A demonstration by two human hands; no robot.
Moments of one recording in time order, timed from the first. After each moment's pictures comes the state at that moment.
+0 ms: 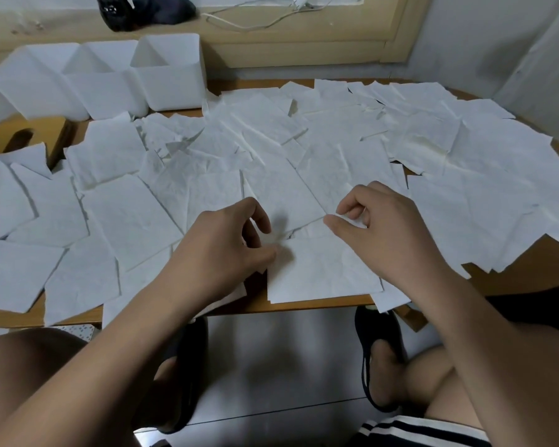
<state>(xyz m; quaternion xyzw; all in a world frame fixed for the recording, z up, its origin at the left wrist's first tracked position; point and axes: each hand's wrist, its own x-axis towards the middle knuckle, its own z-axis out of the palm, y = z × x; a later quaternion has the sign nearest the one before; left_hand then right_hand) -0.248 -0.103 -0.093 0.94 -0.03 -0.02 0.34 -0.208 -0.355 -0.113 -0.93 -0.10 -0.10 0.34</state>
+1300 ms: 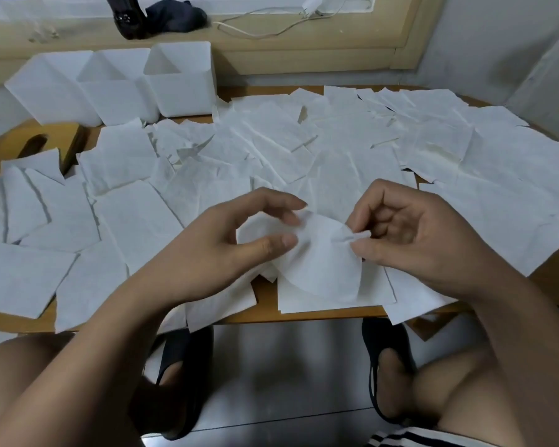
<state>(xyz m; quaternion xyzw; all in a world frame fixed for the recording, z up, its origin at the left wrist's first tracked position) -0.246 -0.080 -0.066 0.87 -0.19 -0.05 0.45 -0.219 -0.372 -0.070 -0.75 -0.27 0.11 0.59</state>
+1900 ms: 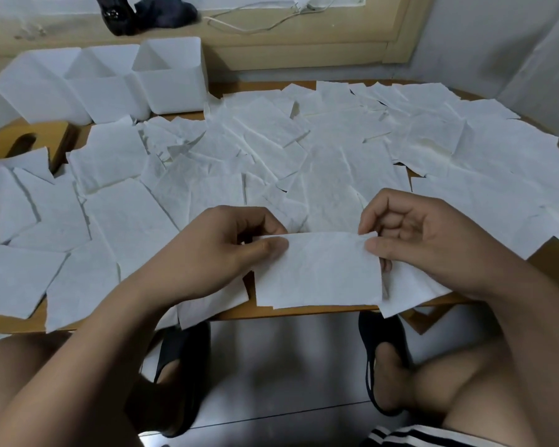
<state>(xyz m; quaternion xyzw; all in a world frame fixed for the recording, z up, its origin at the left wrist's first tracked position) -0.241 -0.085 -0.079 0.88 -0.15 -0.10 0.44 -0.222 -0.398 -0.071 -0.80 -0.20 0.15 0.55</state>
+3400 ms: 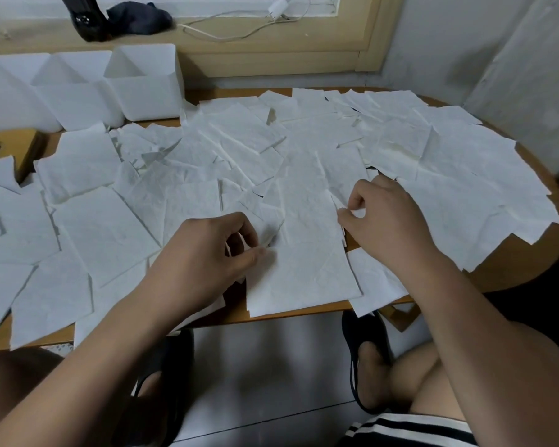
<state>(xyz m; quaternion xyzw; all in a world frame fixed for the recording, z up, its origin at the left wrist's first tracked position) -0.245 -0.109 -0.093 0.94 -0.08 0.00 0.33 -0.174 -0.390 -0.120 -0.97 -0.05 -0.12 0.20</state>
